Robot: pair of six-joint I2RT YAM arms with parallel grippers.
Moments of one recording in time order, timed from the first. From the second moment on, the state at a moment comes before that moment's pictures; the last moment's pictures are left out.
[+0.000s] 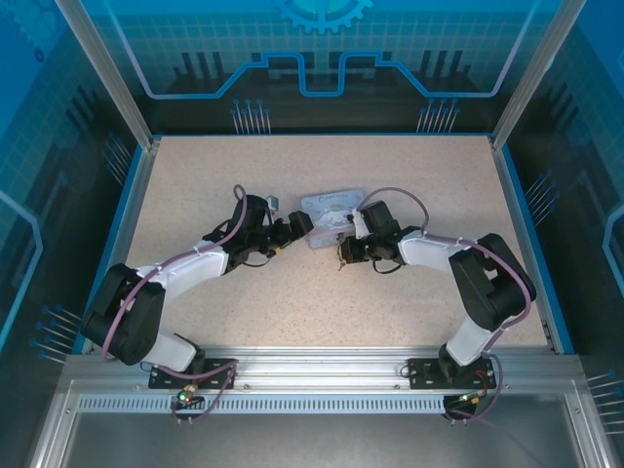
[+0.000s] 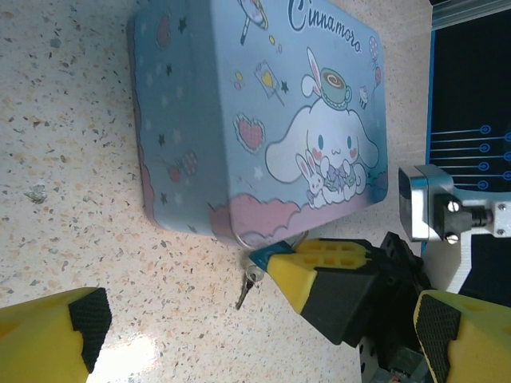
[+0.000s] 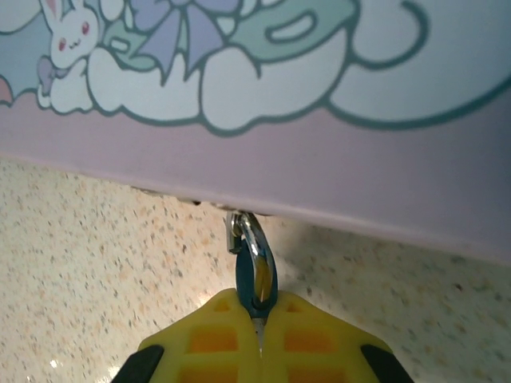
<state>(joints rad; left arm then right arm) -0.44 1.46 0.78 0.01 0.34 -0.96 0.50 1.67 0.86 -0.16 -0.30 0.37</state>
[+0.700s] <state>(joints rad) -0.44 1.46 0.78 0.01 0.35 -0.98 0.42 1.49 0.69 -0.17 -0.30 0.42</state>
